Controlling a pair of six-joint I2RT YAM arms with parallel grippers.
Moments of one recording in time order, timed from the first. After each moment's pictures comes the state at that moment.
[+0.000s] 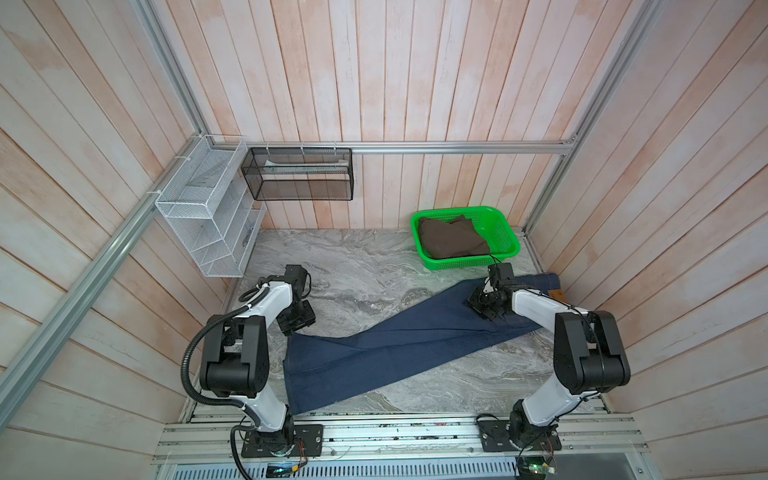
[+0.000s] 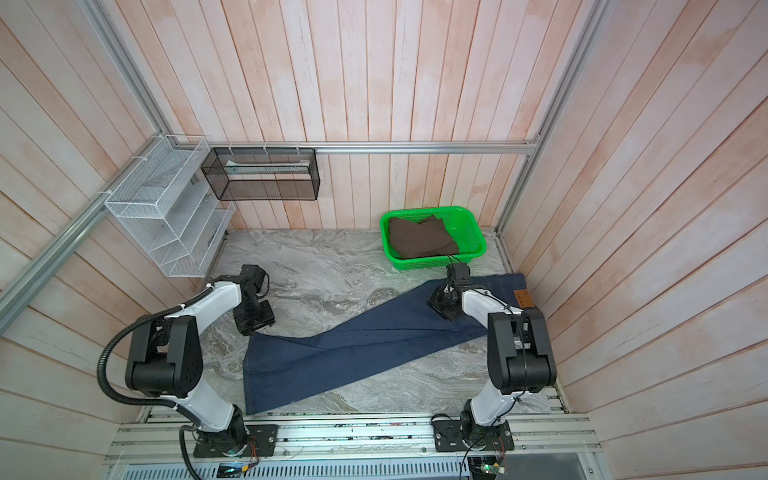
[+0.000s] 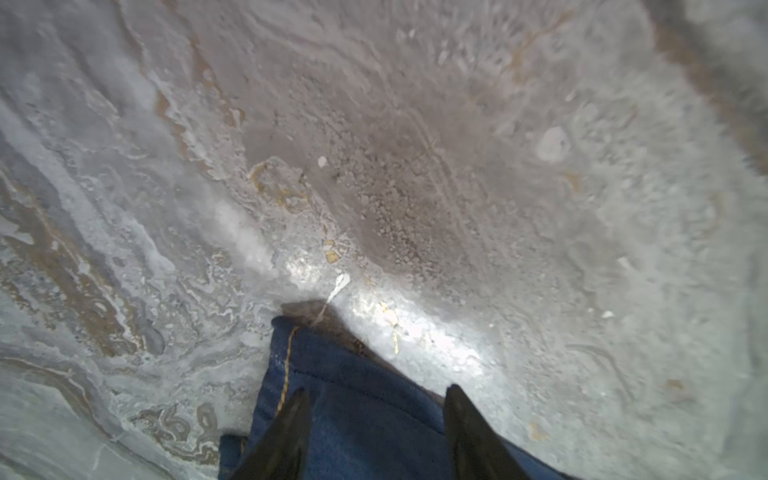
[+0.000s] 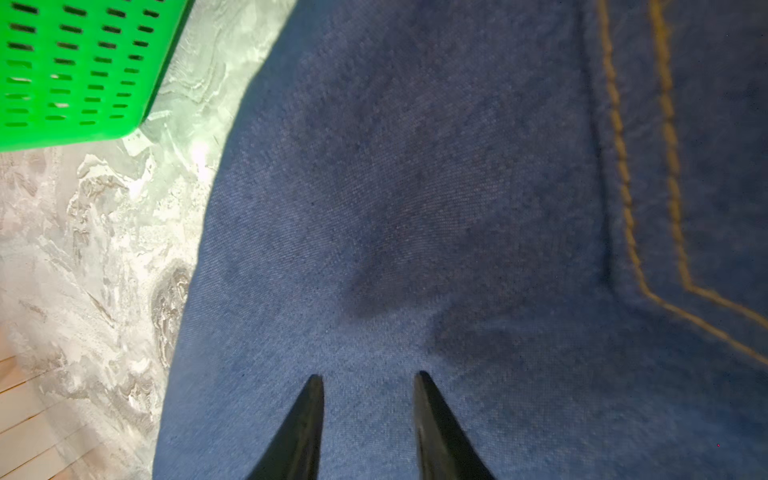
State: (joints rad) left arm -0.06 1.71 1.09 -0.92 -0.06 -0.52; right arm 0.10 1.66 0.92 -0.36 -0.24 0.72
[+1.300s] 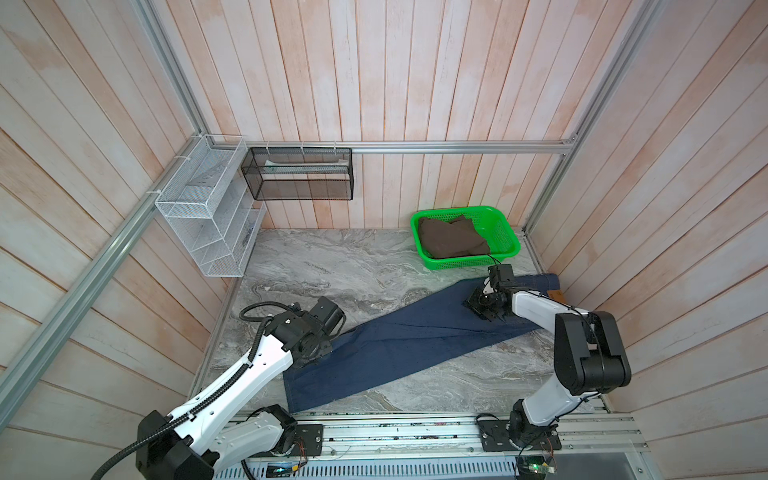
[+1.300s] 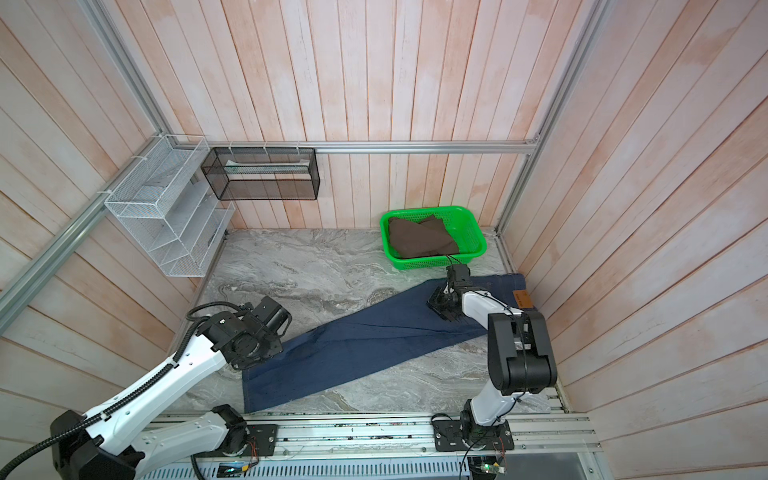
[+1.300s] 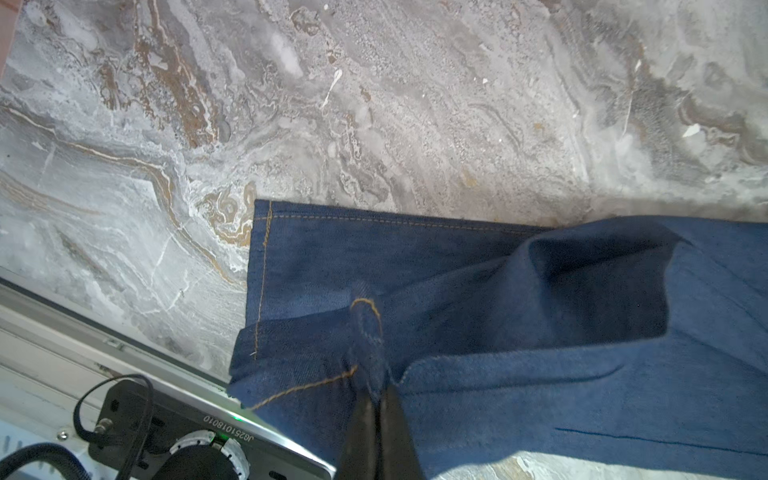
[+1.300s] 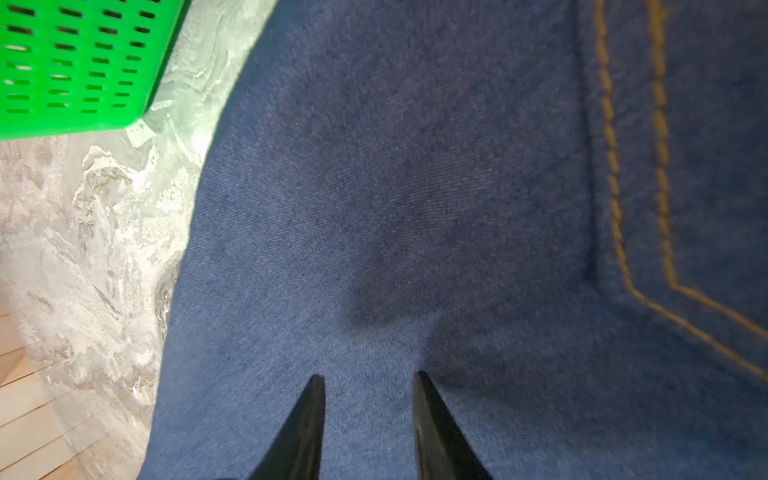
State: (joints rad) left arm -0.68 1.07 0.94 -1.27 -0.30 -1.12; right arm 0.10 1.65 0.91 -0.34 -0.27 0.71
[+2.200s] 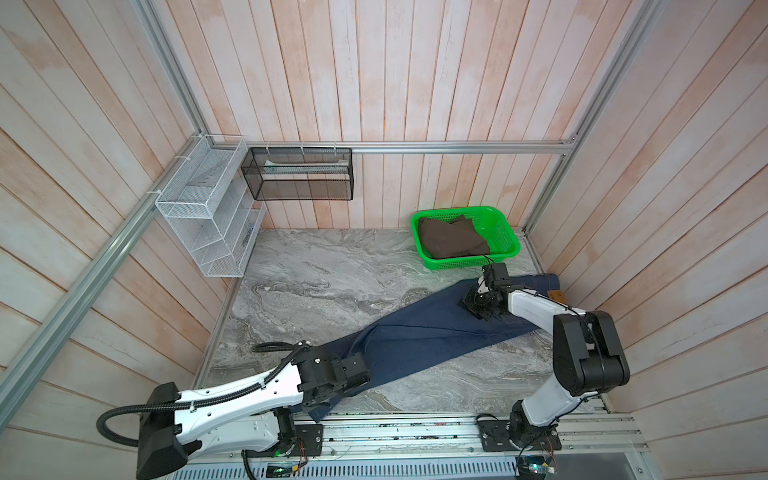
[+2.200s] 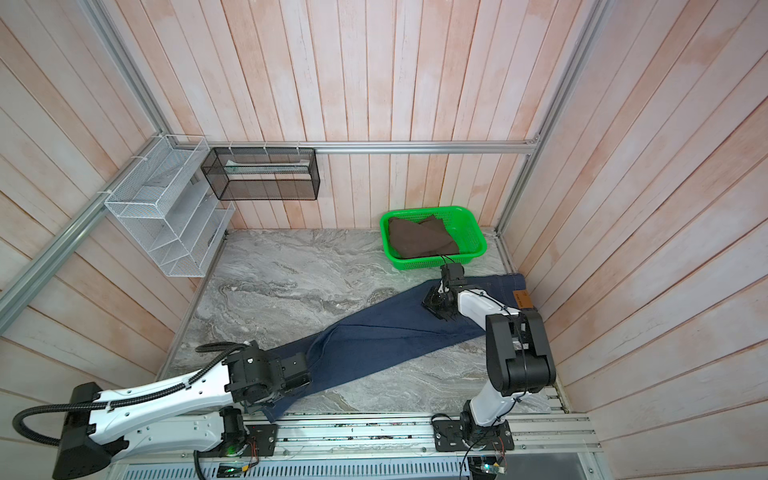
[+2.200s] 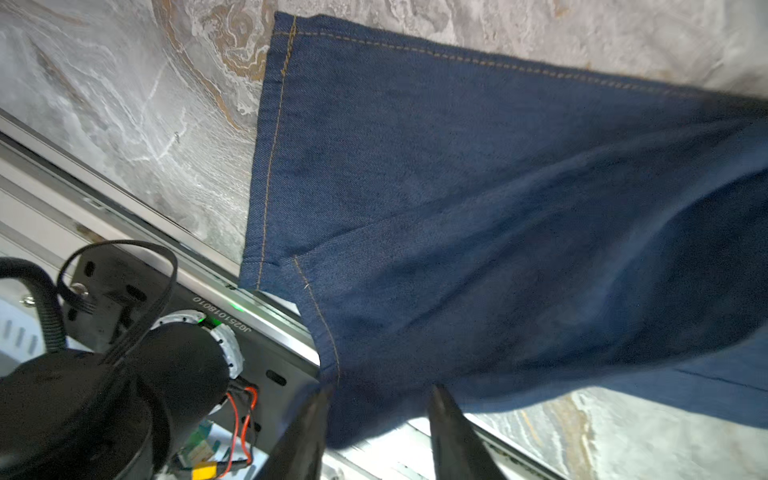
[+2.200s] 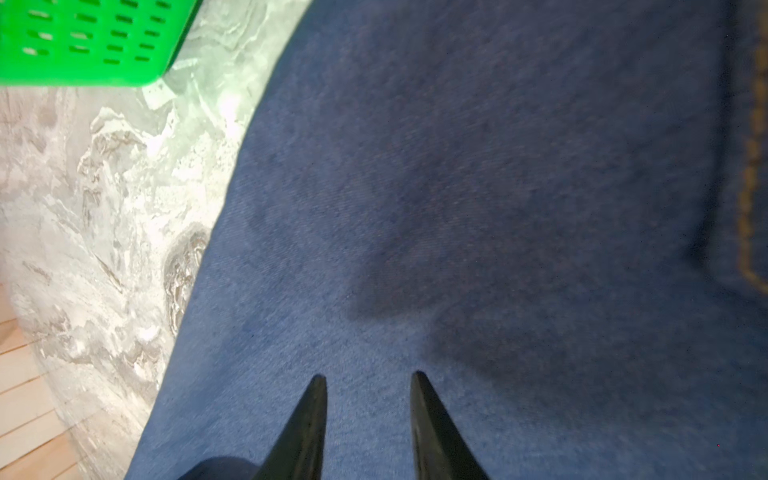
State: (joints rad) left arm -1.16 1.02 0.82 -1.38 -0.29 -1.70; right arm 0.16 1.65 0.93 -0.37 -0.27 0.69
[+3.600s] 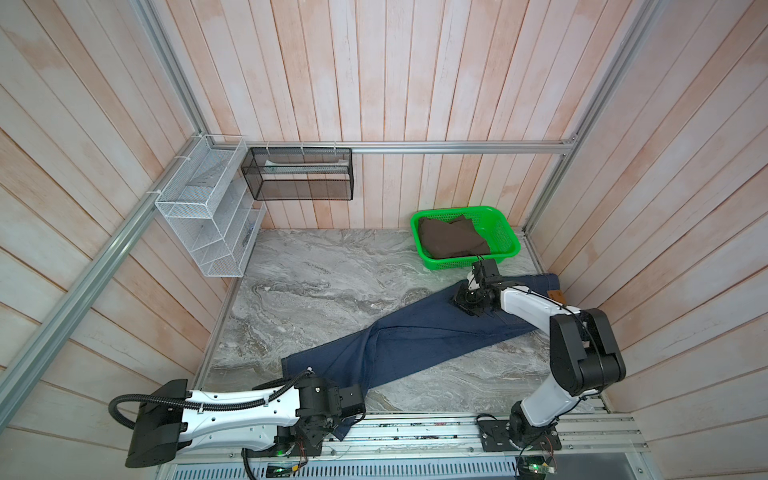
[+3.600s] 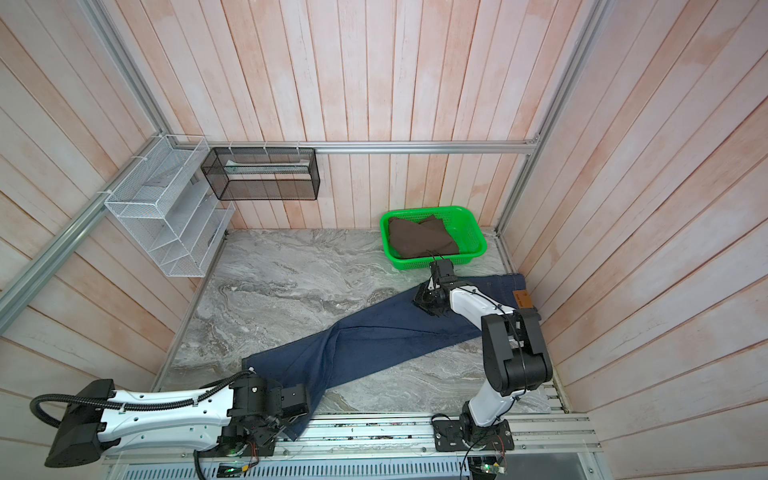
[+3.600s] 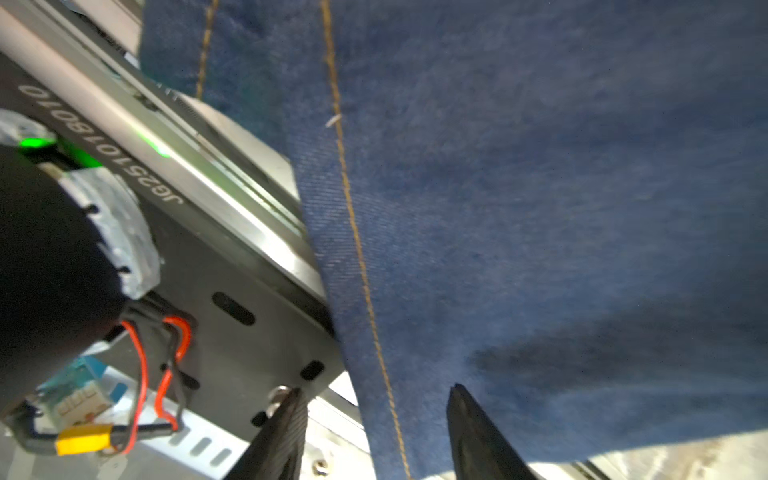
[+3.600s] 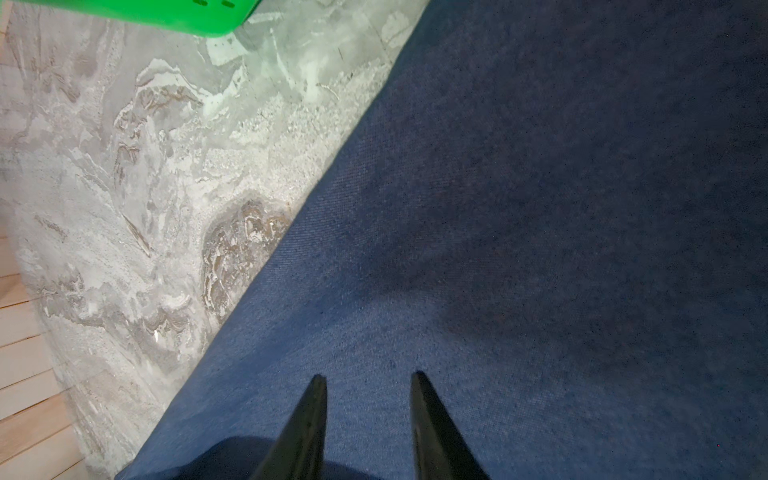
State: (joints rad) left arm -1.34 1.00 0.50 -1.09 -0.02 -2.07; right arm 0.23 1.66 0.98 -0.38 -0.27 0.68
